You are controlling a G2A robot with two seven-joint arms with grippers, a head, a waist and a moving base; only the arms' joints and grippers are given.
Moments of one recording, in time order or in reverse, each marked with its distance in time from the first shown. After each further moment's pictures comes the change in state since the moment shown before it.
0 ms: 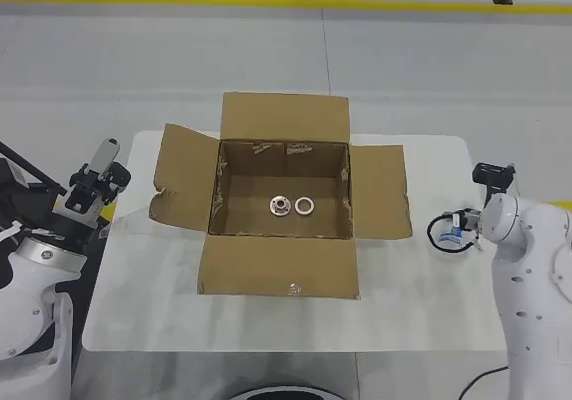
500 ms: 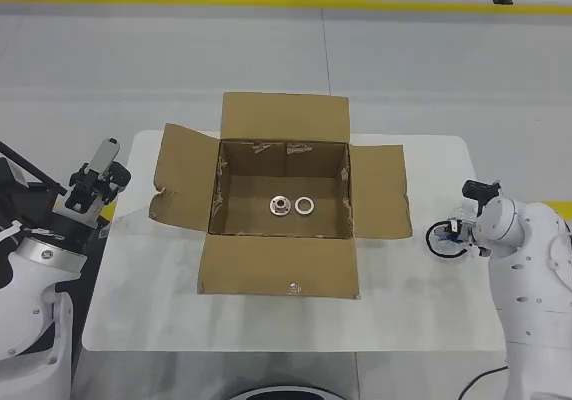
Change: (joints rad) left arm 0.000 0.000 0.000 0.000 0.000 0.000 0.000; right arm 0.049 -0.001 0.006 0.226 0.101 -0.063 -0.036
